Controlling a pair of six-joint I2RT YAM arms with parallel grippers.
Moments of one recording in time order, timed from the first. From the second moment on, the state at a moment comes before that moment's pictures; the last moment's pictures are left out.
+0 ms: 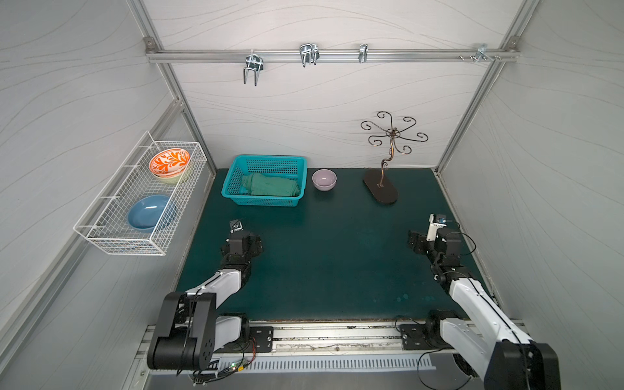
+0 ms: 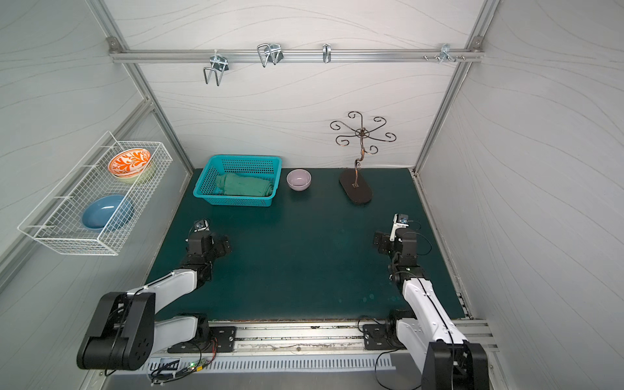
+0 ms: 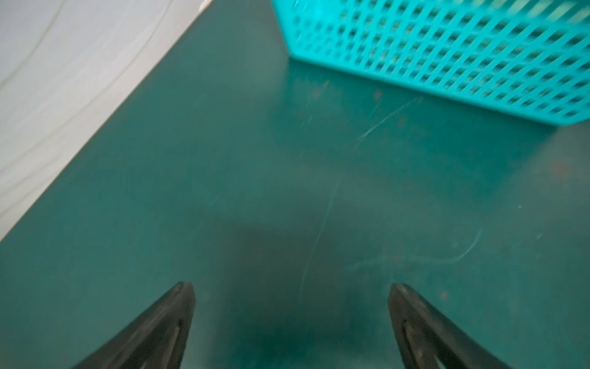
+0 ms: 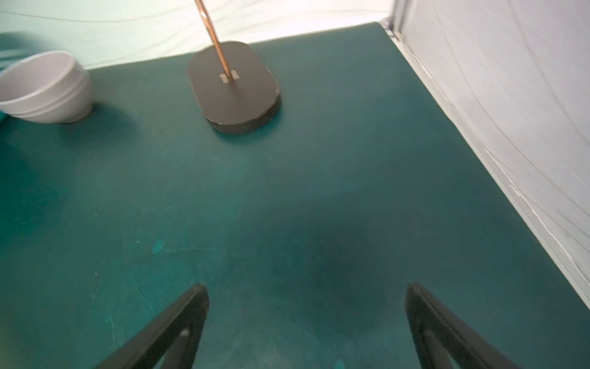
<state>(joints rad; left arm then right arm) 0.00 1.28 0.33 0.34 -0.29 -0.17 0.05 0.95 0.37 0.08 0.04 0.10</state>
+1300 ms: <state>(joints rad) 0.00 1.56 0.40 0.69 -0.13 -0.08 0.06 1.58 0.47 0.65 -0.18 -0.01</state>
